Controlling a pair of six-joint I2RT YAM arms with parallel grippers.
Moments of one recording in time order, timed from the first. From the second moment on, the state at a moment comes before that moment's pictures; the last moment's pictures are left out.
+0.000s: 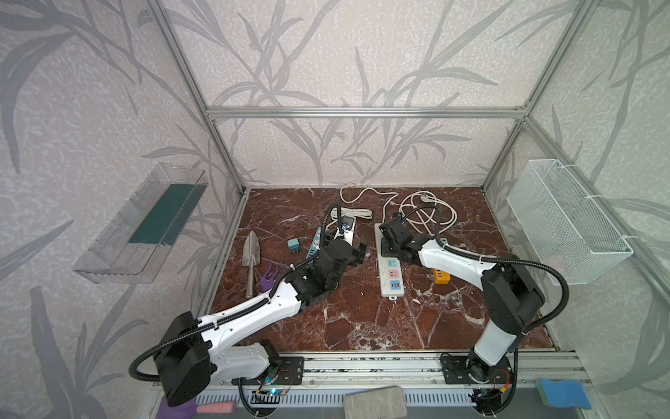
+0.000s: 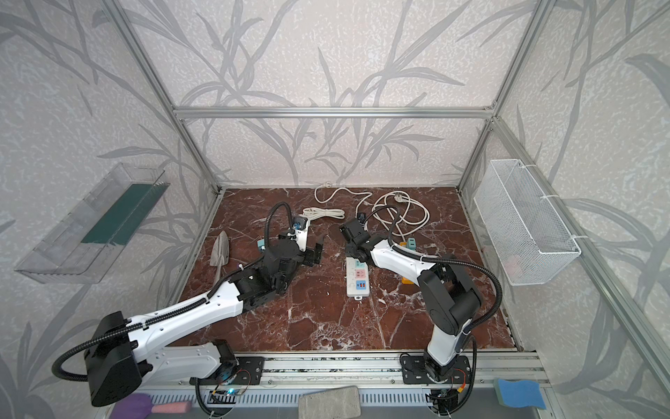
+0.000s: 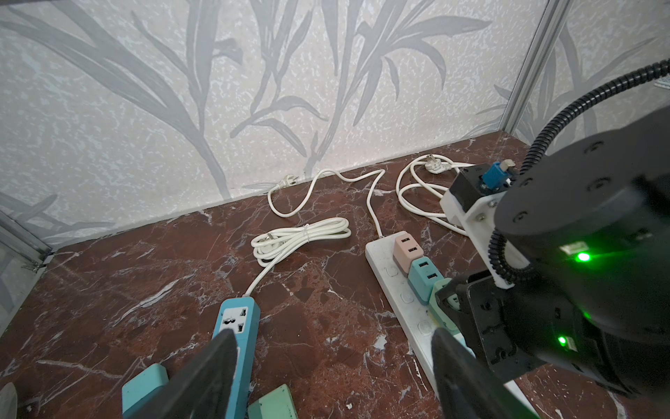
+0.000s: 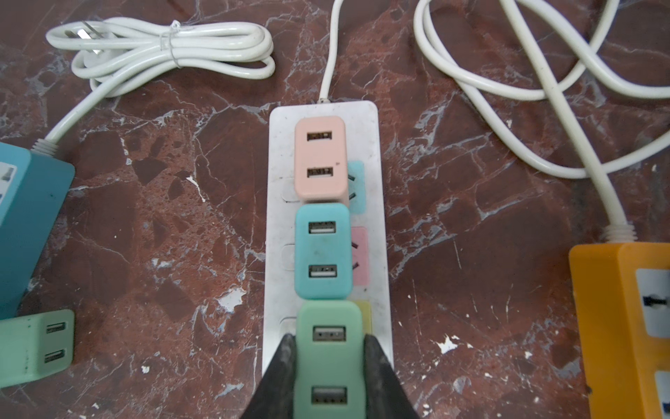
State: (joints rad) left arm -0.87 1.21 0.84 0.05 -0.57 -0.14; right arm 0.66 1.74 1.14 -0.37 0.32 0.60
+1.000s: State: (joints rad) left arm -0.87 1.21 0.84 0.05 -0.56 -0.15; right arm 0.63 1.65 1.01 -0.25 0.28 0.64
